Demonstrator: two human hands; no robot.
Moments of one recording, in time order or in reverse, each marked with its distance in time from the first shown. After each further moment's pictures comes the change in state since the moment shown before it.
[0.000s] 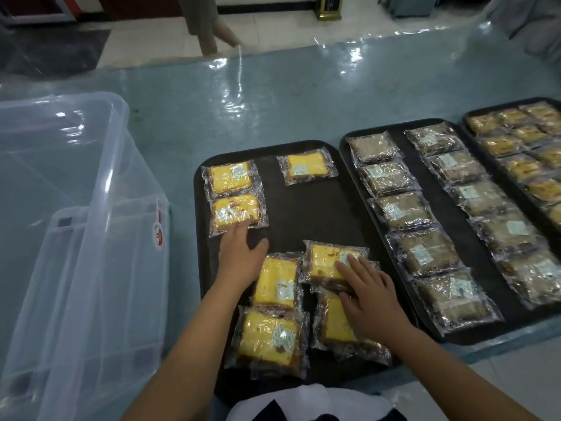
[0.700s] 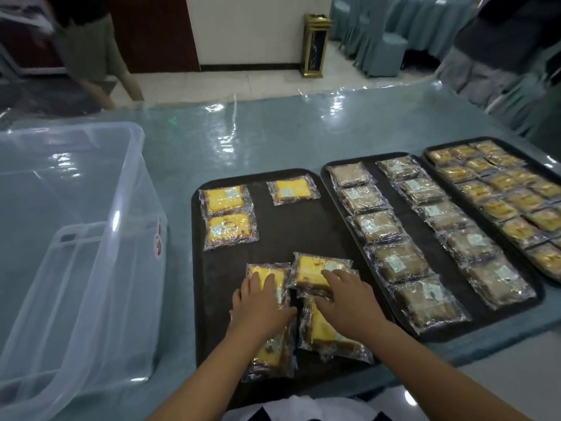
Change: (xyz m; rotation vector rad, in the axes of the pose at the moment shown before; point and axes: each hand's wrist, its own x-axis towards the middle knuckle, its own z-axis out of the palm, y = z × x) left_hand -0.083 0.000 0.045 0.563 -0.226 0.101; right_hand -0.023 -0.049 -0.039 -0.072 0.031 0.080
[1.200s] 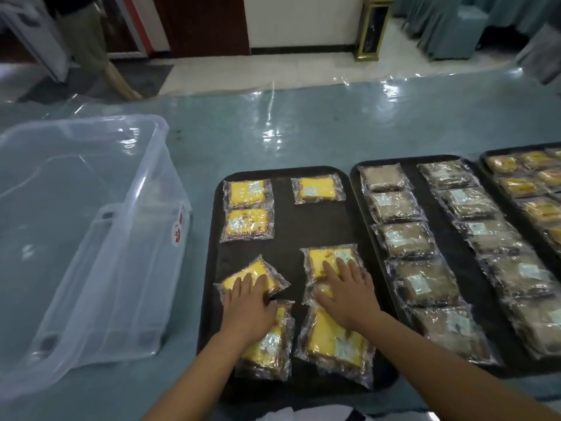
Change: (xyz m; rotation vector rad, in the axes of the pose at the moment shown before) left_hand -0.003 -0.009 -0.004 -0.036 0.015 -0.205; right_hand 0.069 0.033 0.023 -0.129 -0.137 -0.160
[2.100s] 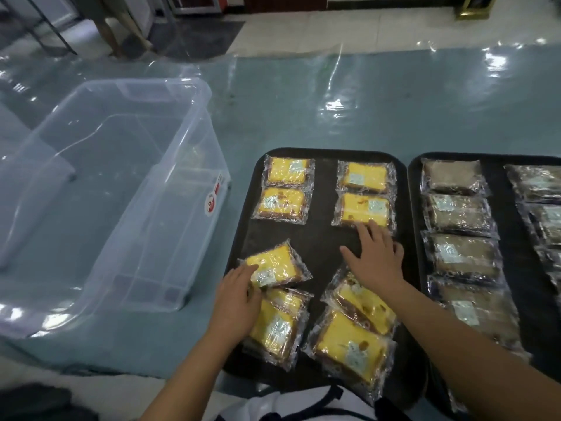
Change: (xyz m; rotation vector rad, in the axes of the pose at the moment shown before) left_hand -0.032 -0.022 -0.001 -0.384 0.314 -0.174; right_hand 0.083 0.008 -0.027 0.168 0.104 -0.035
